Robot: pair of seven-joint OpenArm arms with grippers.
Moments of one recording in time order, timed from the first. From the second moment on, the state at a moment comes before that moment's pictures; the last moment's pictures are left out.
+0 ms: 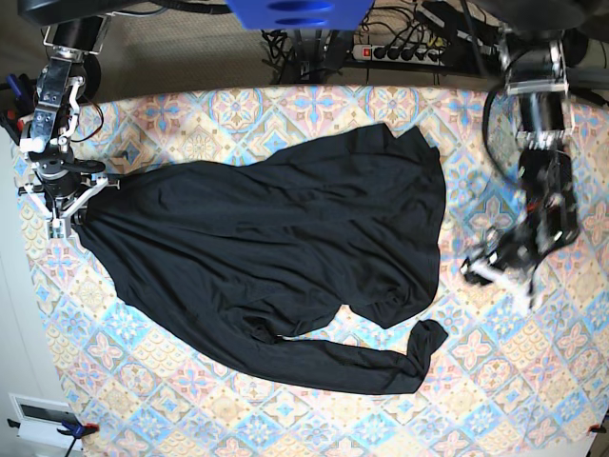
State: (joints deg) left arm -17.0 -24.5 -4.9 75.7 -41.2 -1.7 58.9; right arm -10.9 23.5 23.9 94.7 12.5 18.0 -39.9
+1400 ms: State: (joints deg) left arm -36.0 -10.9 -11.4 72.2 -23.6 -1.1 40.8; right arm -10.9 23.2 23.8 95.2 12.5 18.0 -39.9
